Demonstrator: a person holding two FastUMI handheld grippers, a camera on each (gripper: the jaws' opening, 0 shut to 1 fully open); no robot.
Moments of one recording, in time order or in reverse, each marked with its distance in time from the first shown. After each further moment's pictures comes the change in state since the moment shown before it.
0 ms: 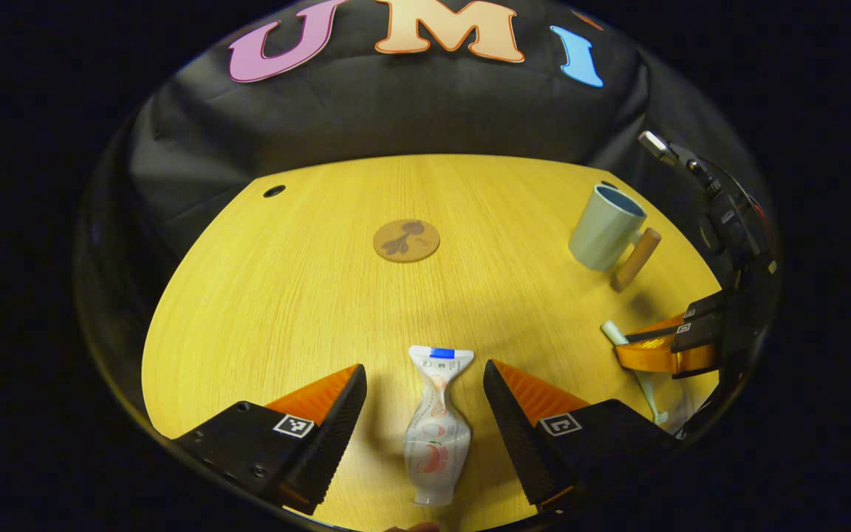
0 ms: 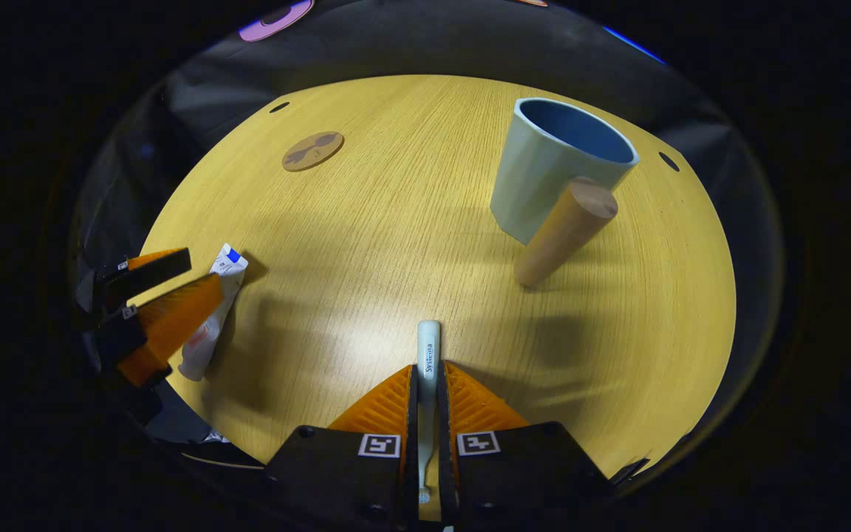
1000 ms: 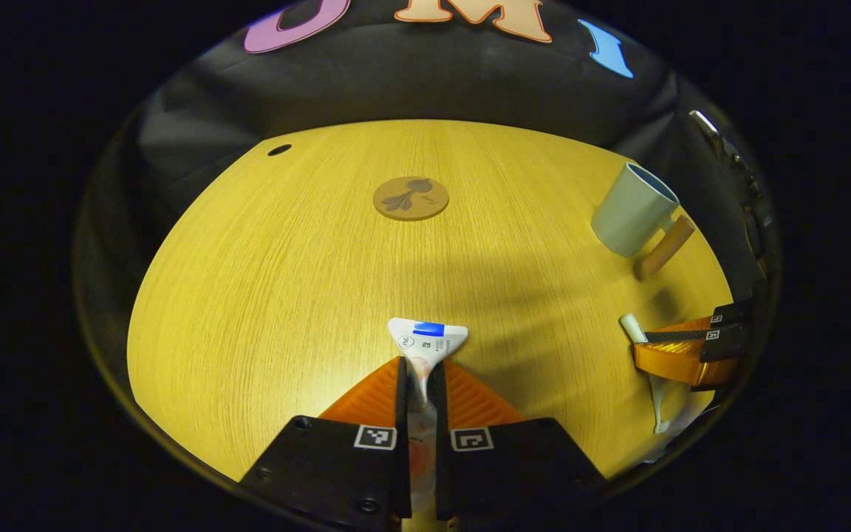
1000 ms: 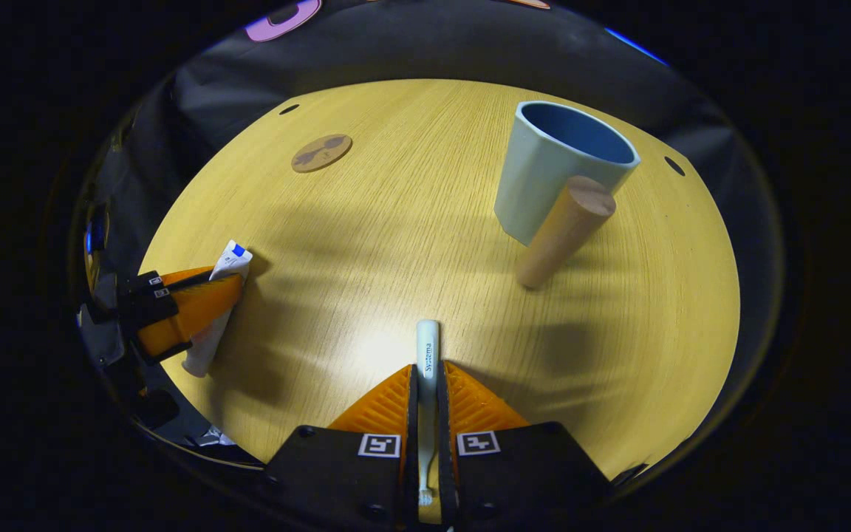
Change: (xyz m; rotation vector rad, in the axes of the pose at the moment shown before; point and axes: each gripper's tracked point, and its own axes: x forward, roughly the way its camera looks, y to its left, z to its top) left arm 0.018 -0.015 -0.015 -0.115 0.069 0.039; right arm 0.001 -0.001 -0.001 -0.019 -0.030 0.031
